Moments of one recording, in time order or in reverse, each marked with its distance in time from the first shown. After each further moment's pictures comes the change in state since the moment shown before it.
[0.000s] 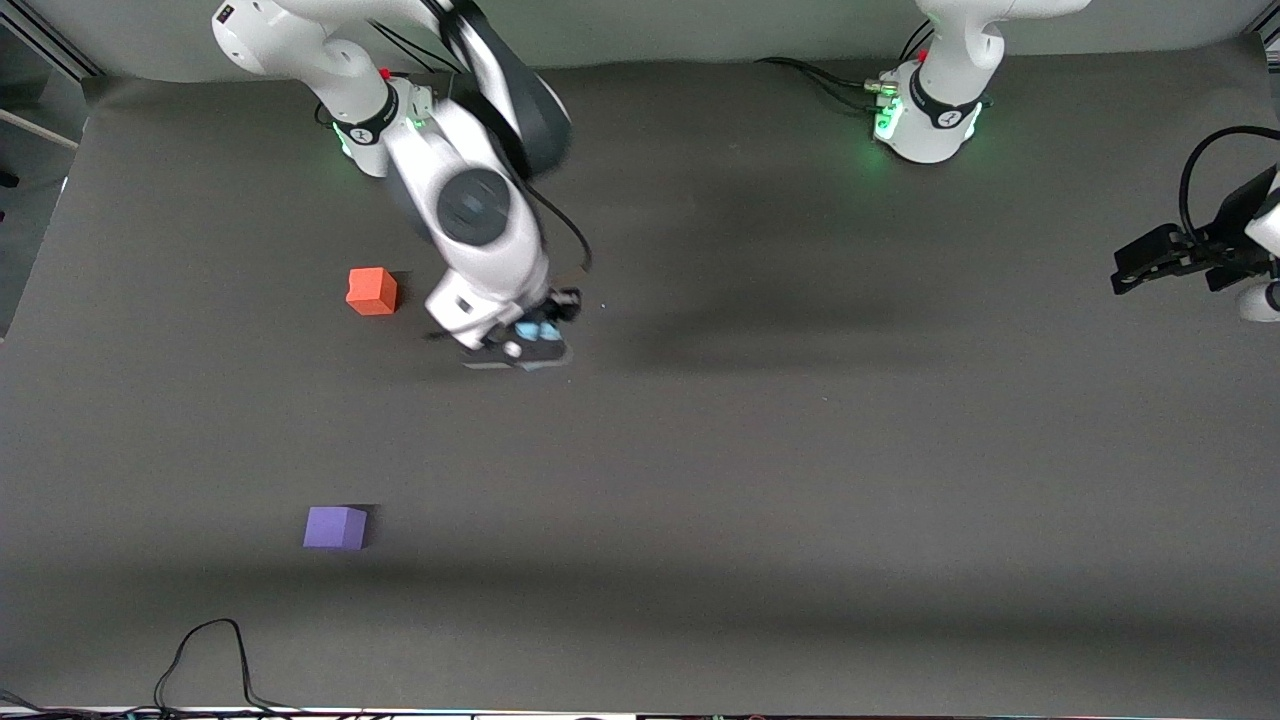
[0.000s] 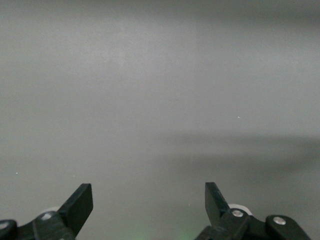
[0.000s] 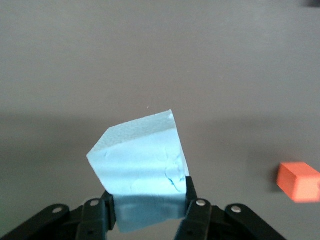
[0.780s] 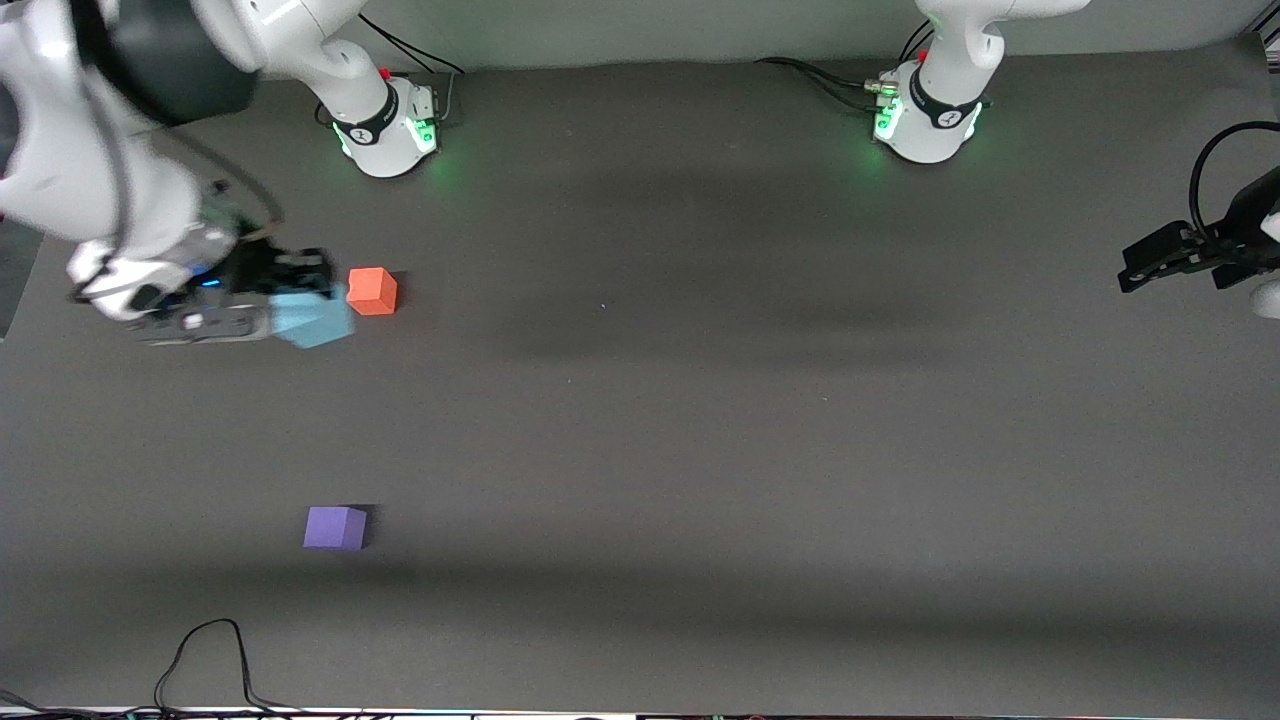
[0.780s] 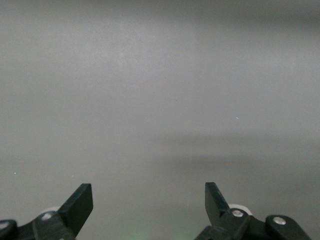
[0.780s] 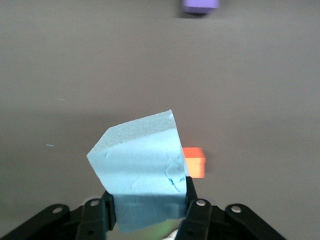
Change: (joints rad) left arm 0.005 -0.006 0.000 0.000 -0.008 0.000 0.003; right arm -0.044 -0.257 -0.398 -0.148 -0.093 -0.148 -0.437
